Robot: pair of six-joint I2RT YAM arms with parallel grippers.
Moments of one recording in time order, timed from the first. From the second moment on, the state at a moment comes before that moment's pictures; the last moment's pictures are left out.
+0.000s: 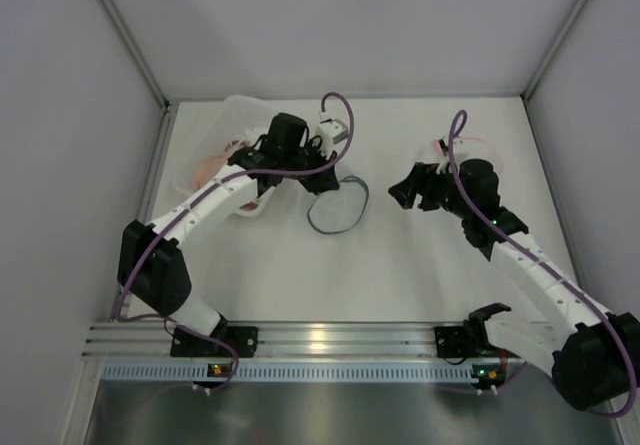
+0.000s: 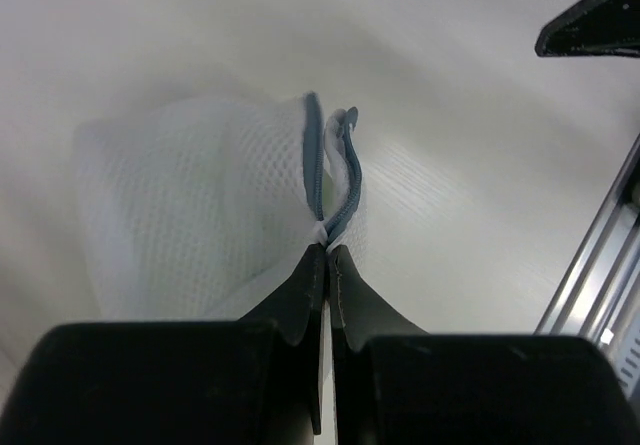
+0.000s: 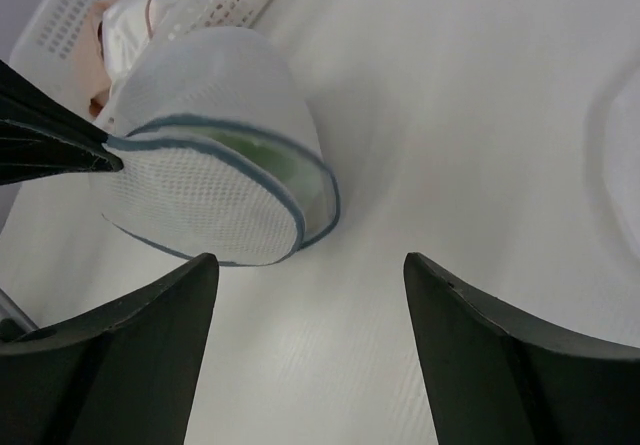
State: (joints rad) left arm -0.57 1.54 1.33 -0.44 0.45 0.05; right arm 0.34 0.99 0.70 -0.08 -0.26 0.41
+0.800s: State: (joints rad) left arm -0.57 1.68 1.49 -0.71 0.59 0.19; right arm 0.44 1.33 0.70 0.31 -0.60 0.08
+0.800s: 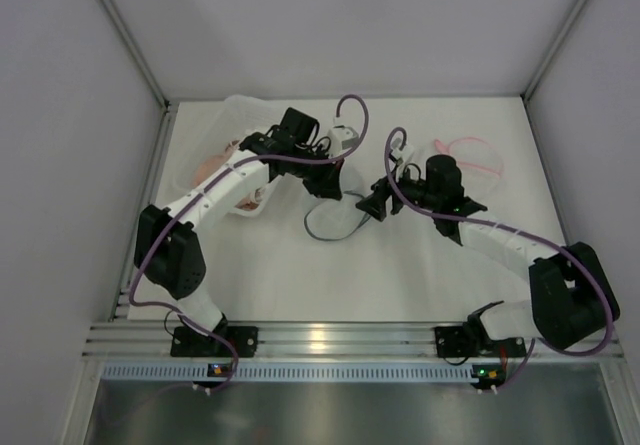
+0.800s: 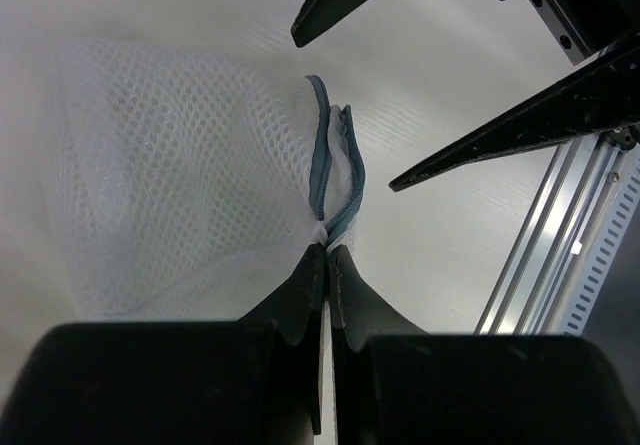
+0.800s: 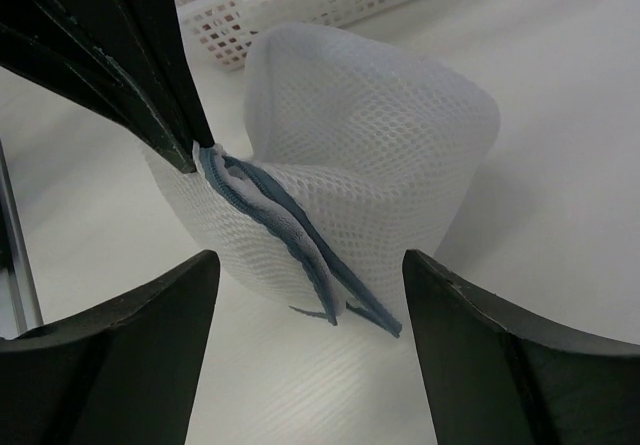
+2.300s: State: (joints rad) left arm -0.46 1.51 1.36 -0.52 0.11 -0.37; right arm 0.51 1.47 0.68 0.42 -0.52 0.06
